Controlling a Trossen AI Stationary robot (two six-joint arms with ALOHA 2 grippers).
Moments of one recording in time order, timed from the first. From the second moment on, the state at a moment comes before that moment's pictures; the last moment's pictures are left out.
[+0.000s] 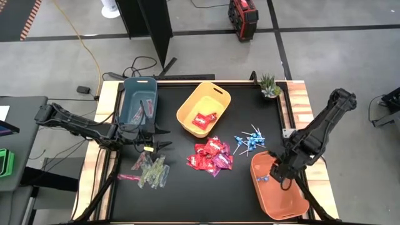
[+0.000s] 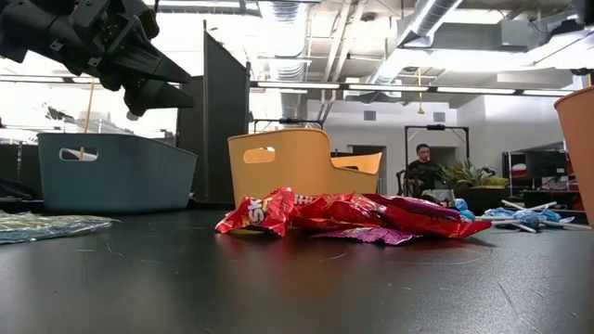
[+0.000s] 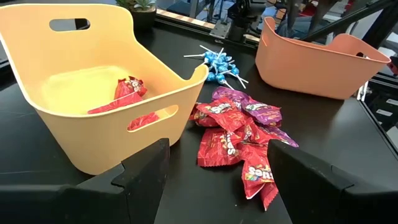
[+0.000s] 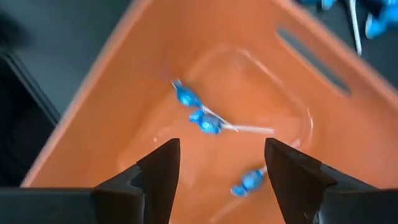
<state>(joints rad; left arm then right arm) -0.19 0.81 0.34 0.19 -0.36 -0.30 0.81 1.04 0.90 -1.12 0.13 1.45</state>
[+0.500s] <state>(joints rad) -0.19 0.81 0.34 0.19 -0.35 -0.24 0.44 1.04 1.03 -1.04 0.29 0.89</state>
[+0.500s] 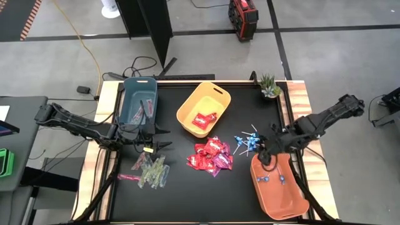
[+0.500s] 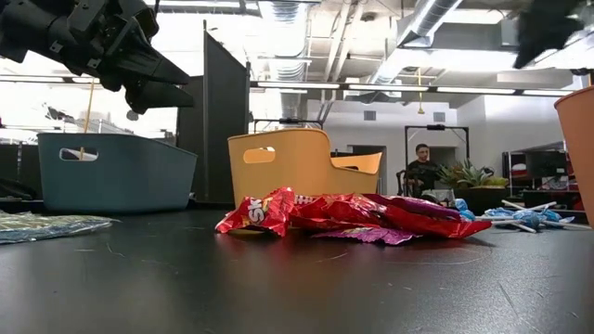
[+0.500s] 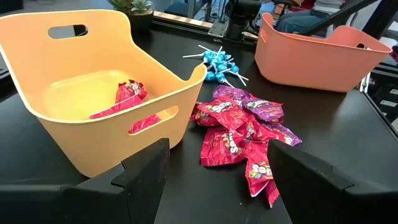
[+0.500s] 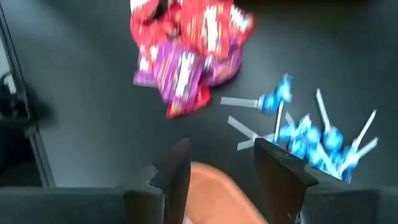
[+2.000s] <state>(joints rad) -0.19 0.81 0.34 0.14 -0.36 -0.16 -0.26 1.46 0.86 -1.13 0.12 0.73</state>
